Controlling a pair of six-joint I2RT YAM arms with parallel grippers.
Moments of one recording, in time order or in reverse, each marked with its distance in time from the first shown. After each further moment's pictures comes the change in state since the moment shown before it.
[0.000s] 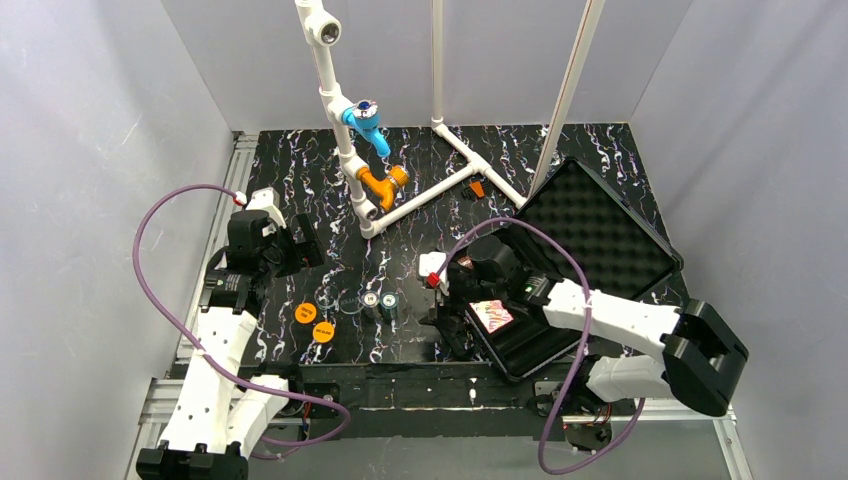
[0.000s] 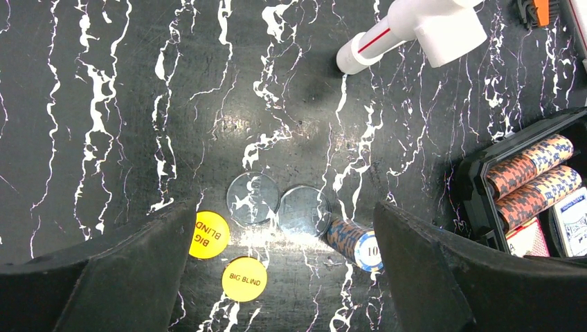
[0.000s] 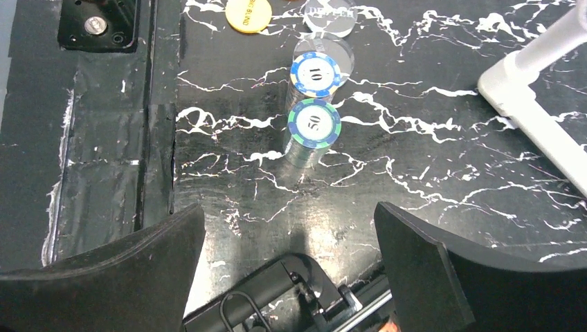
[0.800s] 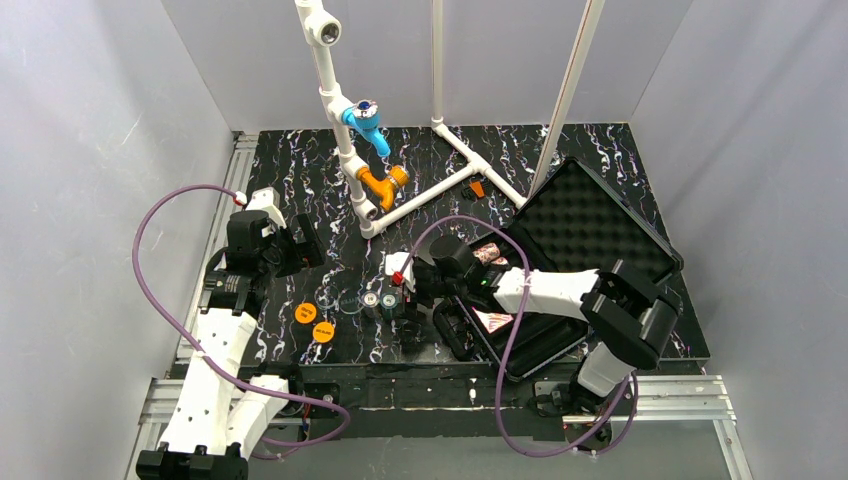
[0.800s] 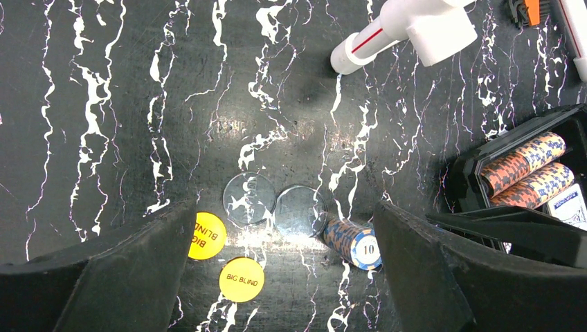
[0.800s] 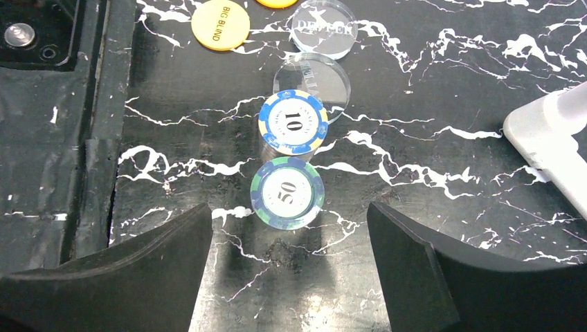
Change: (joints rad) left arm 0.000 -0.007 0.000 0.003 0.014 0.000; right arm 0.044 0.375 0.117 0.240 0.008 -0.020
